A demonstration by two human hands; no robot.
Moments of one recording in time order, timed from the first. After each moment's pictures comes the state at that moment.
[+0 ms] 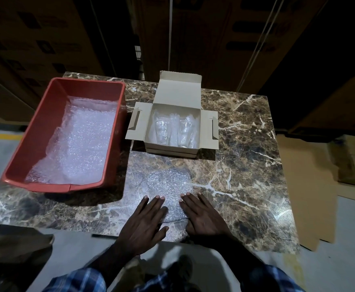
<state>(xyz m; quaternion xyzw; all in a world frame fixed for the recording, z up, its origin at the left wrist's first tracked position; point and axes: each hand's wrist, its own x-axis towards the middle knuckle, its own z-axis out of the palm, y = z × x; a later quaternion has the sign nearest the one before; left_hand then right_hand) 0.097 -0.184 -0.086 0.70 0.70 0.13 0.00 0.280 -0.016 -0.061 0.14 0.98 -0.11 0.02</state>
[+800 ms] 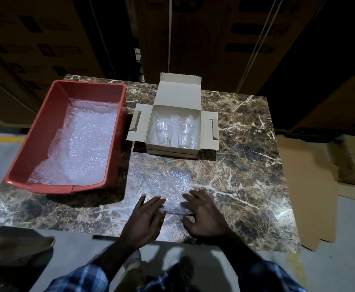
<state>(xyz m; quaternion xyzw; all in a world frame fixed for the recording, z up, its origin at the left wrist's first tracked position) 0.094 -0.173 -0.059 0.54 0.76 0.29 0.19 0.269 -0.014 -0.043 0.23 0.94 -0.24 -0.05</state>
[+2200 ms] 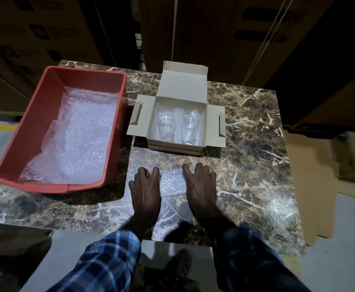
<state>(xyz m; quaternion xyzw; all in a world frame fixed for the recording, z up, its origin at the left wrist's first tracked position) 0.082 -0.101 -0.070 0.37 0.92 0.16 -0.03 0.196 0.007 -0.049 0.38 0.92 -0.03 -0.06</state>
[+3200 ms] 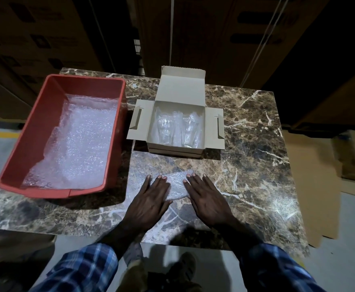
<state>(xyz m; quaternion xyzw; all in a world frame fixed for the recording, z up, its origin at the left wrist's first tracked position) 0.061 -0.133 -0.080 0.67 0.73 0.13 0.01 0.248 0.022 -0.069 0.17 0.98 -0.08 -0.04</state>
